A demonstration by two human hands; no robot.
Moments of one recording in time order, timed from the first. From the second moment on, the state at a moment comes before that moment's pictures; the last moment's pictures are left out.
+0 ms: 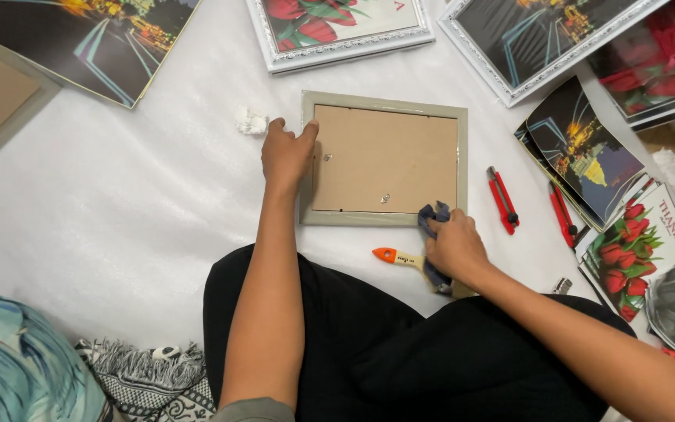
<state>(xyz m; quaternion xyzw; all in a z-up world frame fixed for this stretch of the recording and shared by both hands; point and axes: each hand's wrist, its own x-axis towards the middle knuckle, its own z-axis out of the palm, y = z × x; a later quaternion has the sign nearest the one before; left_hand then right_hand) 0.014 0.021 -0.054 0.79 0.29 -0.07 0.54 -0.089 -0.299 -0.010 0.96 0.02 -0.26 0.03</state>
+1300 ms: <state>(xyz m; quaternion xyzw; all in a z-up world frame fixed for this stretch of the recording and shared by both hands) 0.013 0.019 -0.036 0.65 0.38 0.04 0.65 0.043 -0.201 -0.038 0.98 0.09 -0.11 -0.10</state>
